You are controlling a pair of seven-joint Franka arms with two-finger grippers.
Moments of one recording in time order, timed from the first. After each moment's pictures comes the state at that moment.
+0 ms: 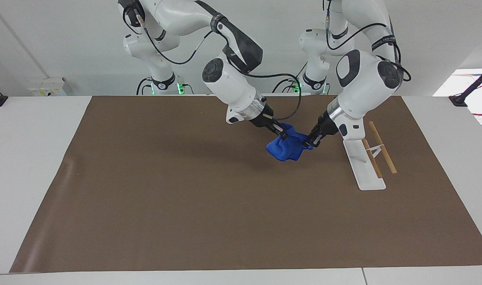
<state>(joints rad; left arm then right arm) -0.31 0.12 0.02 -1.78 -0.37 1.89 -1.09 0.37 0.39 0.30 -1.57 0.56 2.33 1.27</state>
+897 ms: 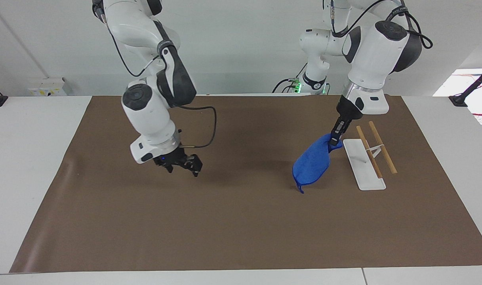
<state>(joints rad) -0.31 0.02 0.02 -1.78 0.03 2.02 -1.05 -0.08 0.37 0.29 -1.58 -0.03 2.00 0.46</state>
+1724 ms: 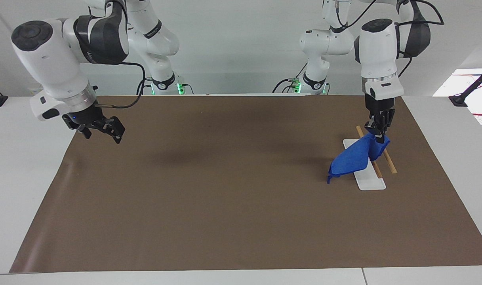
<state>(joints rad) -0.15 -0.21 0.03 -2.16 0.47 2.39 -1.00 -0.28 0.14 0.29 -1.52 -0.11 1.64 0.20</state>
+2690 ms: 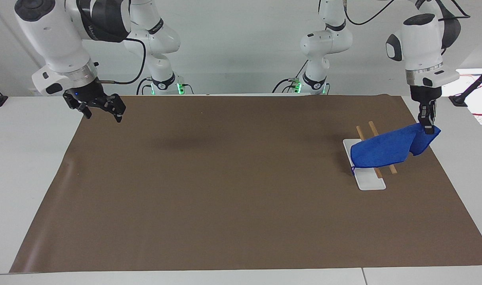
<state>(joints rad) 0.13 -0.24 0.03 -2.26 0.47 2.59 -0.97 0.01 -0.01 -0.04 -1.66 -0.06 1.62 0.11</state>
